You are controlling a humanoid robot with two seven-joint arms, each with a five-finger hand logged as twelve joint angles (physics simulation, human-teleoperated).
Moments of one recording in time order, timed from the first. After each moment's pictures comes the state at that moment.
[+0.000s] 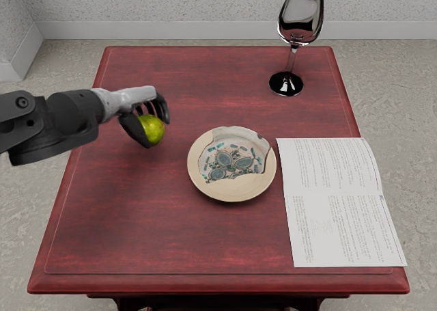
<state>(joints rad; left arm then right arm) -1.14 0.65 -0.28 -1.62 1.04 -0.11 0.61 -0.08 0.00 -0.13 0.13 -0.08 0.12 -0.27</state>
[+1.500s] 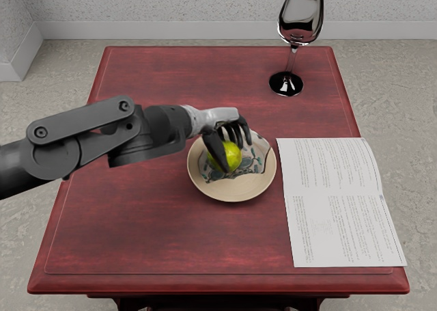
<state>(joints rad) -1.10 0.24 -0.35 -1.38 1.02 -0.15 0.61 -0.08 0.00 -0.13 0.13 -0.08 0.12 -0.27</state>
